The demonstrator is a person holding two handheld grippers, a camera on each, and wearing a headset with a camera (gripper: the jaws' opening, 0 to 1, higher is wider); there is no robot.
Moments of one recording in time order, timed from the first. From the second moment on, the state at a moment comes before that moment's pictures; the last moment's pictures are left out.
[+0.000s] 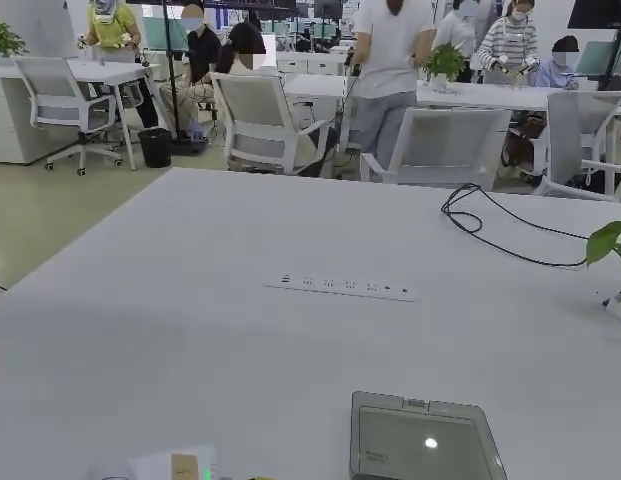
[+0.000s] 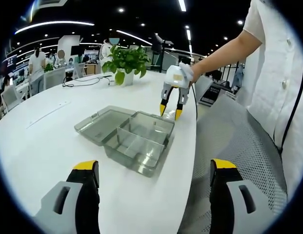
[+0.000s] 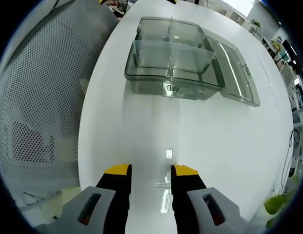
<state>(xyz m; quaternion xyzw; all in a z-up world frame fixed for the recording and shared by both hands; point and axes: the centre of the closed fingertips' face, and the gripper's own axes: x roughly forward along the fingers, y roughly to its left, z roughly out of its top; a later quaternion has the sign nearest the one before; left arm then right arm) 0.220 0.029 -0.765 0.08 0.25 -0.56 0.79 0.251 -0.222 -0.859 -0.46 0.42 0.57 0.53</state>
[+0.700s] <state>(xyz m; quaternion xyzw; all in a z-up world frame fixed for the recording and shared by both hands) 0.244 0.004 -0.715 -0.02 0.22 -0.54 0.81 0.257 -0.156 -0.758 -0.44 0.33 0.56 0.62</state>
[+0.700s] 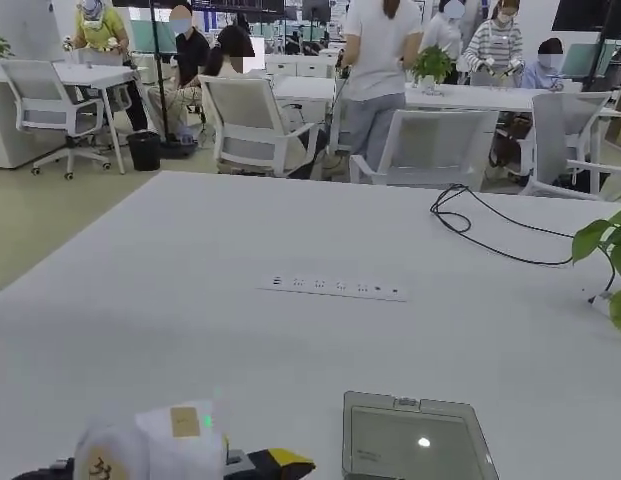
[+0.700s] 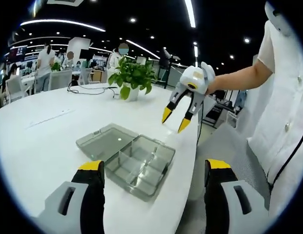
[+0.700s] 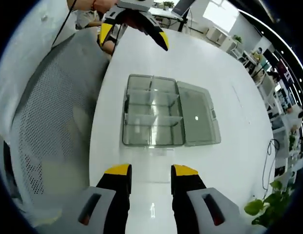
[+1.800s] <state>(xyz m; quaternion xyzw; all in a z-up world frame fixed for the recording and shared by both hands) 0.244 -0.063 -0.679 -0.32 0.29 -0.51 0.75 0.237 -0.066 -0.683 -0.46 0.24 0.56 0.64</state>
